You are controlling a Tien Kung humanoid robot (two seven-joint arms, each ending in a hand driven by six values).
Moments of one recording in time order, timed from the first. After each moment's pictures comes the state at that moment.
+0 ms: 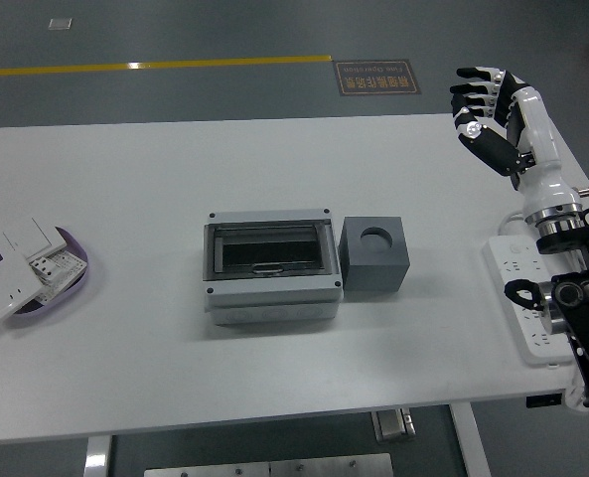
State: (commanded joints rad) left arm 0.02 0.18 -1.13 -0.18 1.09 -0.10 0.12; right arm 0.17 -0.27 1.37 1.62 -1.44 -0.23 0.10
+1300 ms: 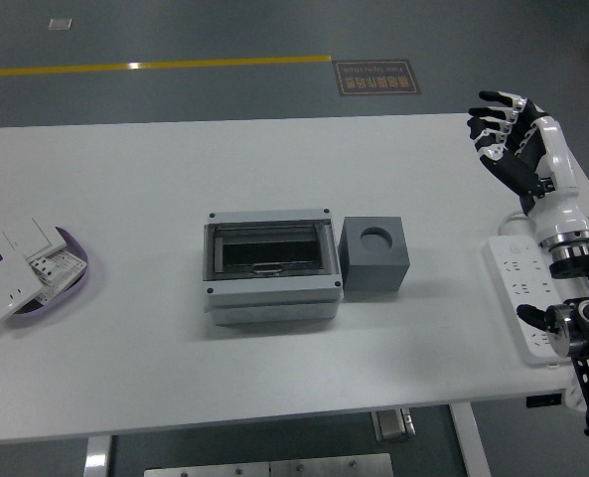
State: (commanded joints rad) left arm 0.05 0.16 -1.06 -0.18 0.97 -0.10 0.07; right arm 0.09 -0.24 1.45 1.59 -1.26 -0.16 0.18
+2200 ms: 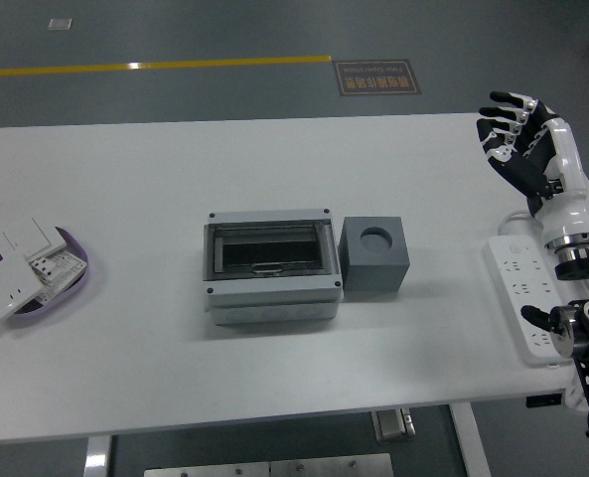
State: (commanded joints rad) left arm 0.03 0.15 -1.06 -0.18 0.97 -0.10 0.06; right arm 0.08 -0.24 1.46 1.58 -1.25 -0.17 0.19
